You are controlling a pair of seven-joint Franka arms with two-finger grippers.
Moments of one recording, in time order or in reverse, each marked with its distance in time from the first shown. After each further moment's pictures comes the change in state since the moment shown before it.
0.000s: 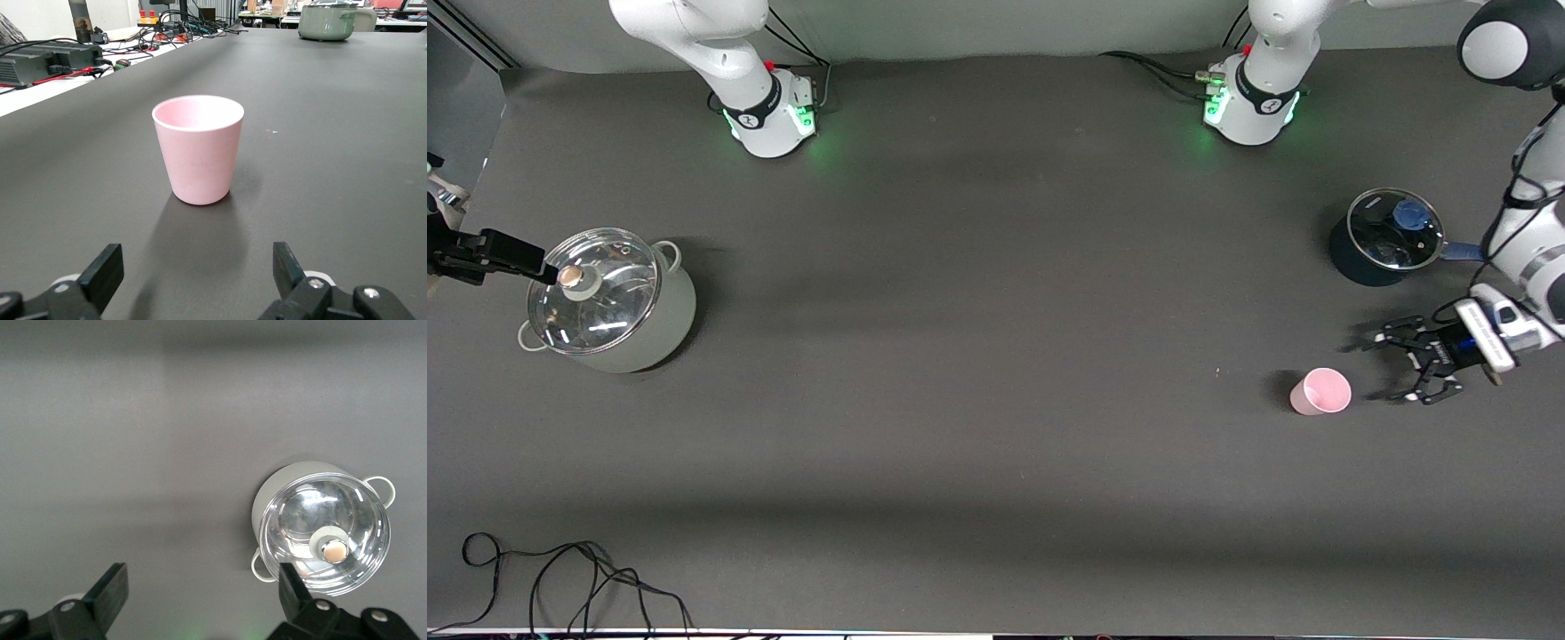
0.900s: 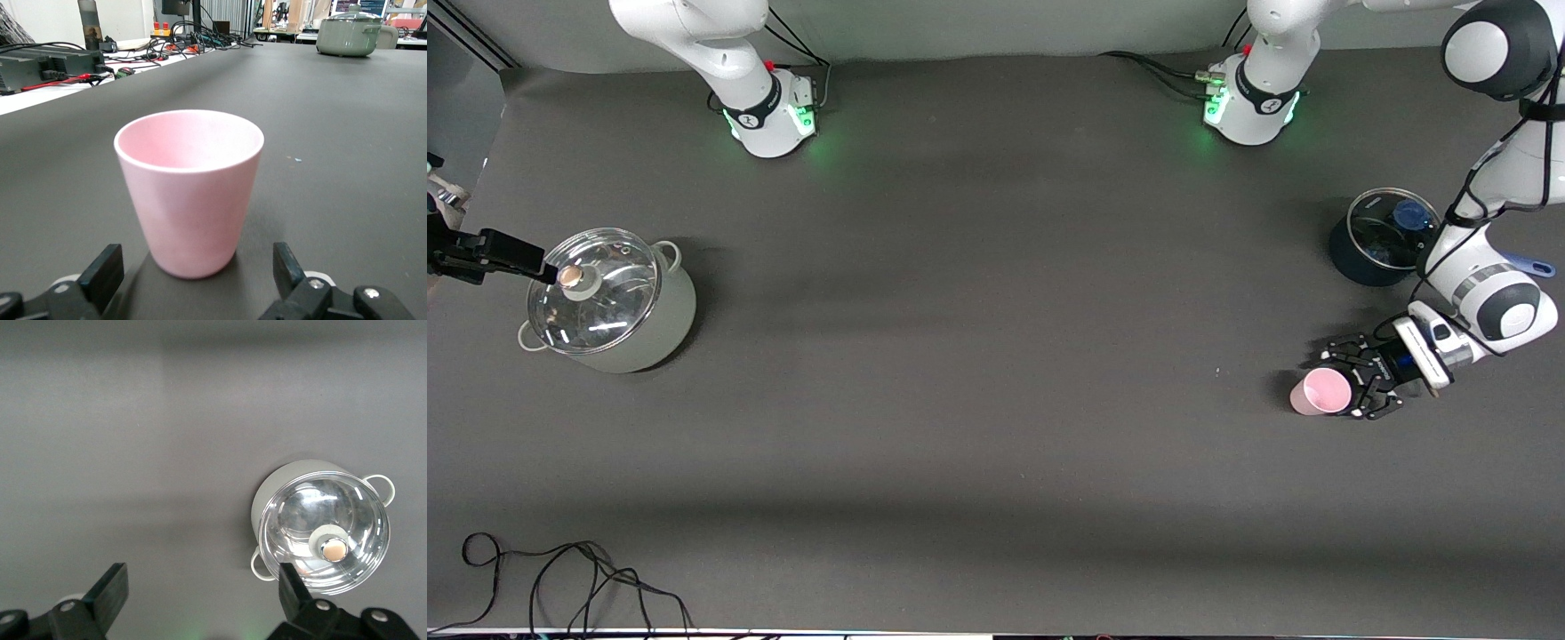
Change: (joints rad) left arm -0.054 0.005 -0.095 -0.083 -0.129 0.120 0.008; right arm 0.000 0.000 -0.004 0.000 0.000 -0.003 0.000
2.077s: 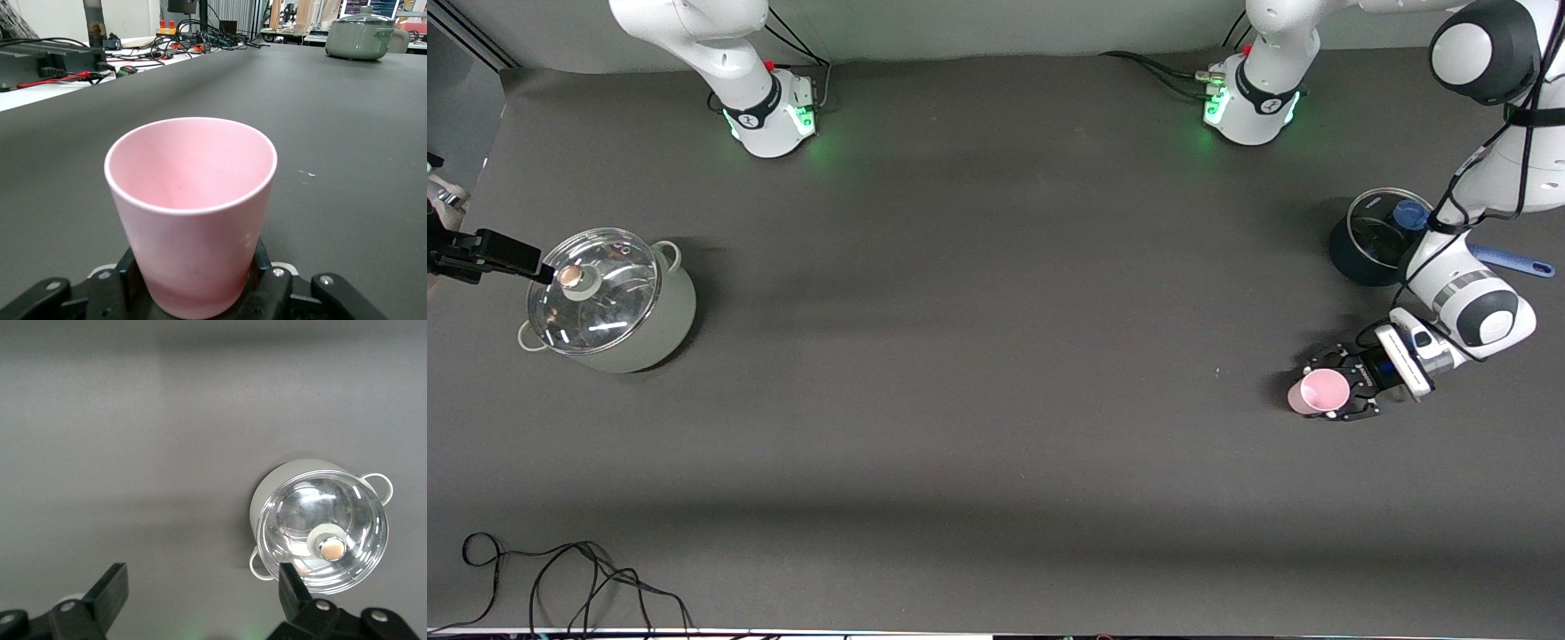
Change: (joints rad) left arm -0.054 -0.005 -0.004 -0.007 -0.052 0.047 -0.038; right arm 0.000 0.000 -0.005 0.000 0.000 -0.002 0.000
